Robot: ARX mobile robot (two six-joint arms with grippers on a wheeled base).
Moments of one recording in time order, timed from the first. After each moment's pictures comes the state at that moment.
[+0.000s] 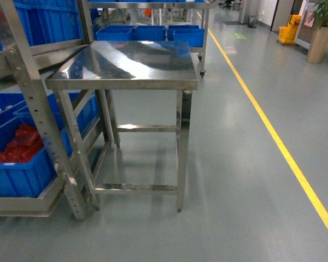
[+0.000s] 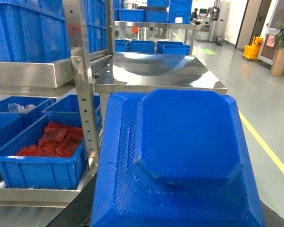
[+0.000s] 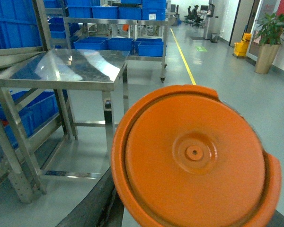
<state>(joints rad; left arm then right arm) 0.00 0.01 0.01 -0.01 0.00 0.00 0.00 0.00 0.01 -0.01 0.00 -0.01</state>
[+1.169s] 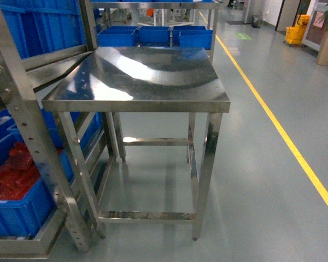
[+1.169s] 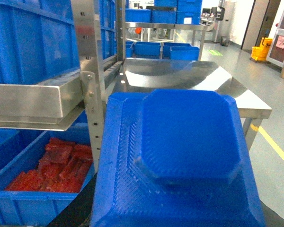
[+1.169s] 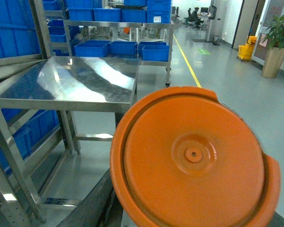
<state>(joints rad) 0.00 0.01 0.01 -0.01 0.00 0.00 0.00 0.00 0.01 -0.01 0.00 -0.01</state>
